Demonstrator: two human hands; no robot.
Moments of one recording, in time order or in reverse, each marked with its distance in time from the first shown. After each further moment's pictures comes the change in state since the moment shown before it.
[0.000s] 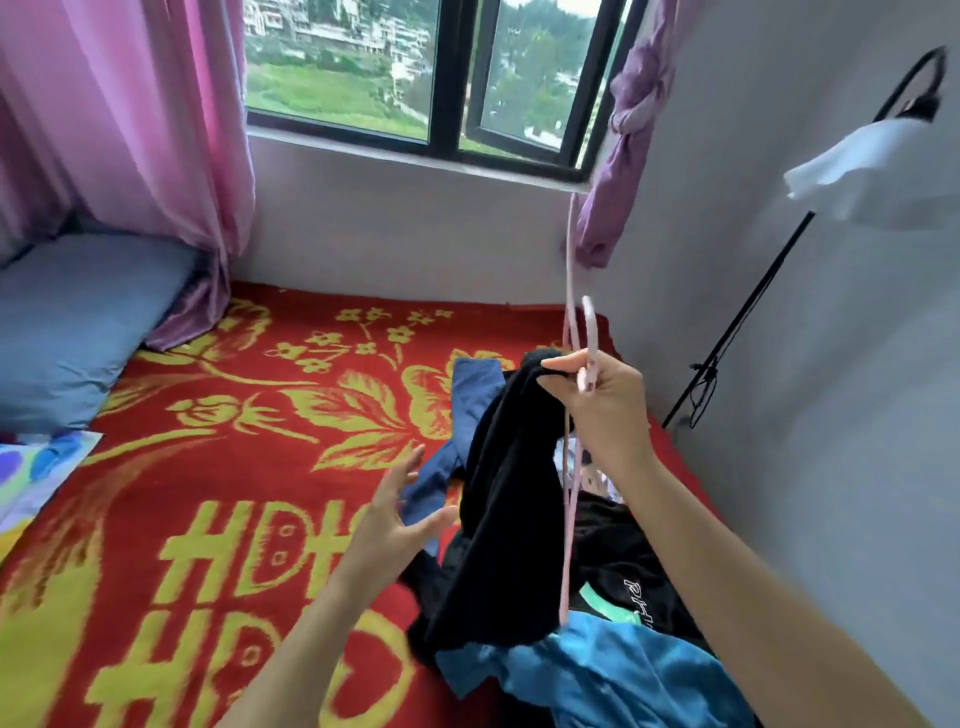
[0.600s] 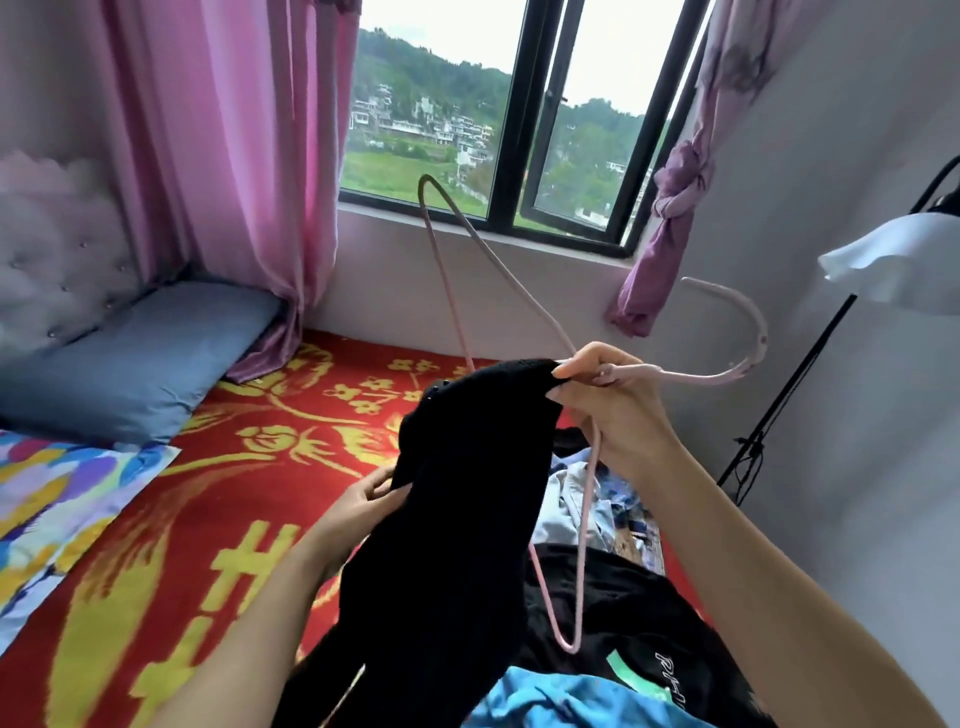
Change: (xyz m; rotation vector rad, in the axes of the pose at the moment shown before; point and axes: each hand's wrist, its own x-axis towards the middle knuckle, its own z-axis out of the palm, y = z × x) left_hand -0.019 0.028 -0.070 -0.301 -0.033 -0.215; right_hand -0.006 -0.073 0.006 0.583 -0.440 -0.005
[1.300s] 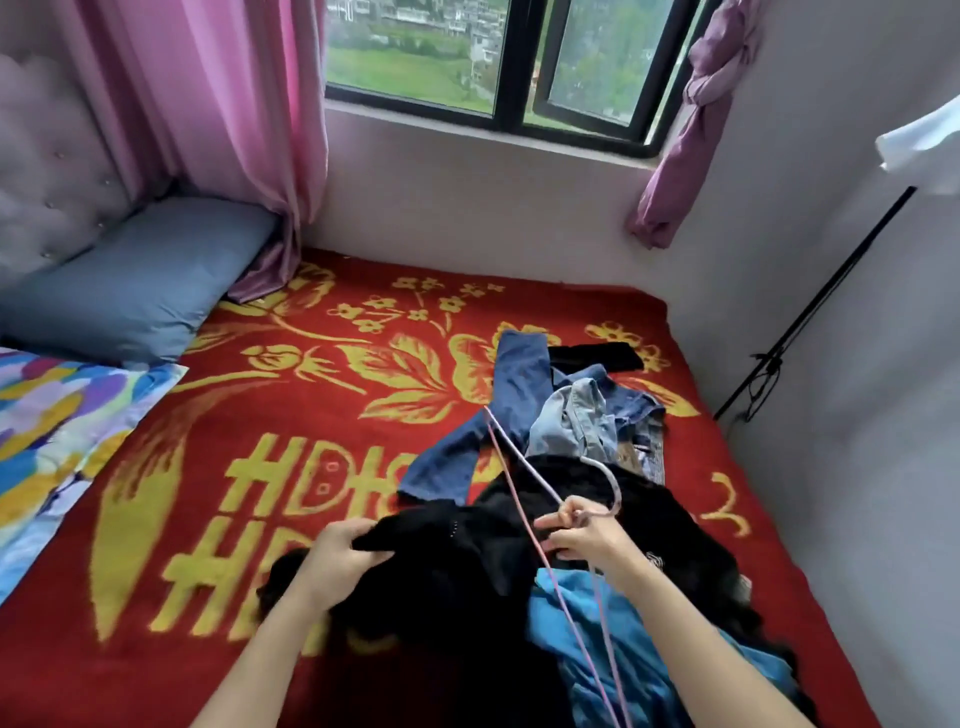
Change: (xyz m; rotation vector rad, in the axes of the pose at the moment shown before) left_hand -0.049 -0.113 0.026 0.355 0.198 -0.043; right_hand -0.142 0.176 -0.093 -0.376 0.097 0.872
